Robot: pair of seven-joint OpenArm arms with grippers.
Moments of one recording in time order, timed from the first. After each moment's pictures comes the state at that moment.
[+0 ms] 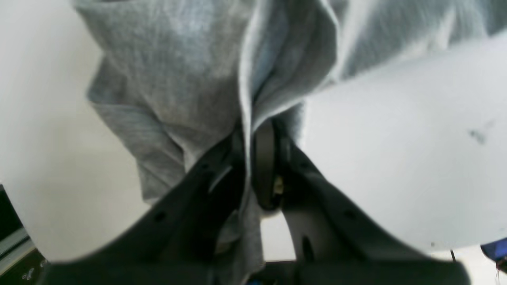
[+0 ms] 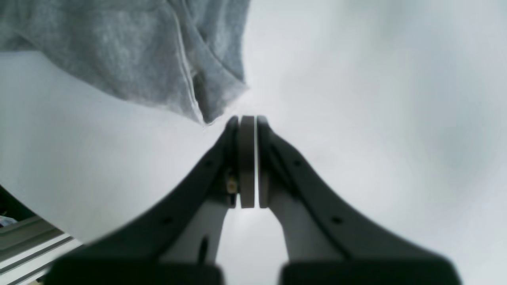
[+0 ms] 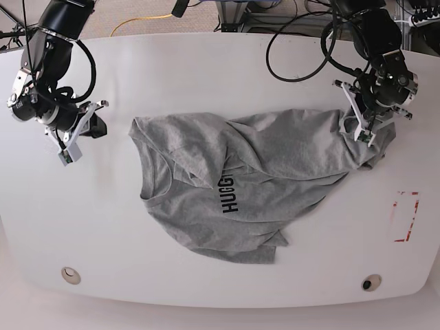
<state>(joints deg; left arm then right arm) 8.1 -4.4 -25.4 112.5 -2.5 -42.8 76.1 -2.6 19.2 29.0 97.1 45.4 41.0 -79.7</state>
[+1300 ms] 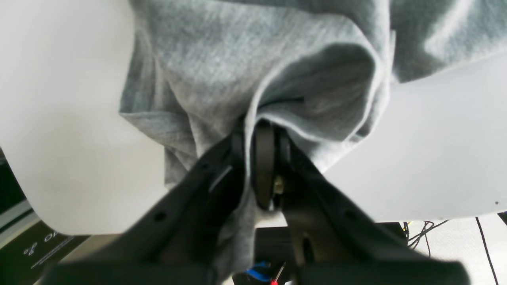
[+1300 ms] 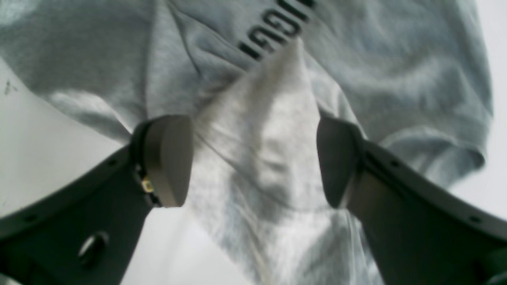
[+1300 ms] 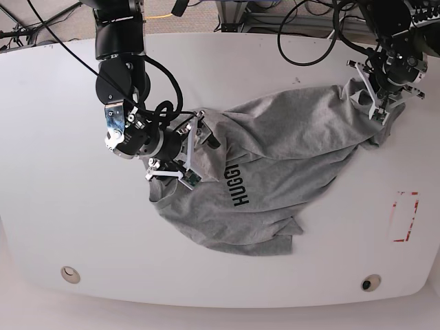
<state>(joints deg) 16.1 -7.6 -29.7 112.5 -2.1 -43.0 68.9 8.5 6.4 -7.0 96.2 19.1 41.2 -62.6</state>
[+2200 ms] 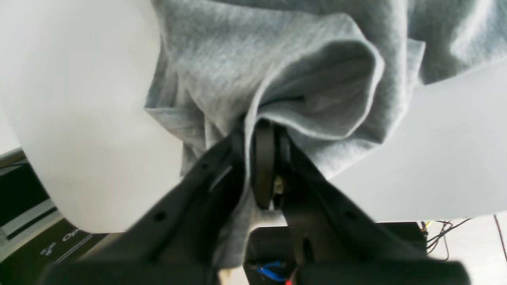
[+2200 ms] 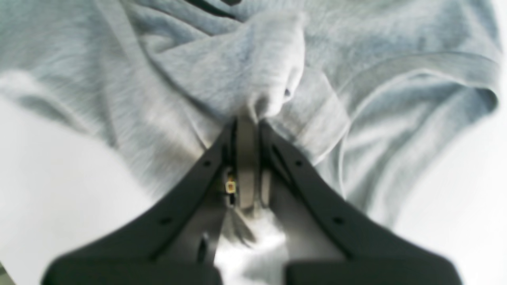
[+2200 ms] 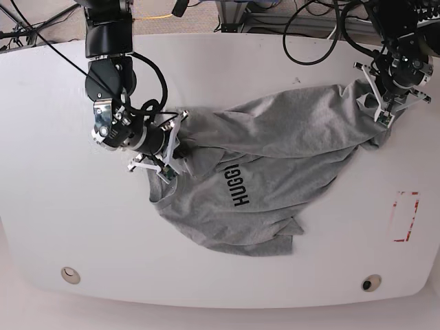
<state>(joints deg) 15.9 -10.8 -29.6 112.5 -2.3 -43.0 68.7 4.2 10.3 -1.4 92.6 18.1 41.1 -56.8</state>
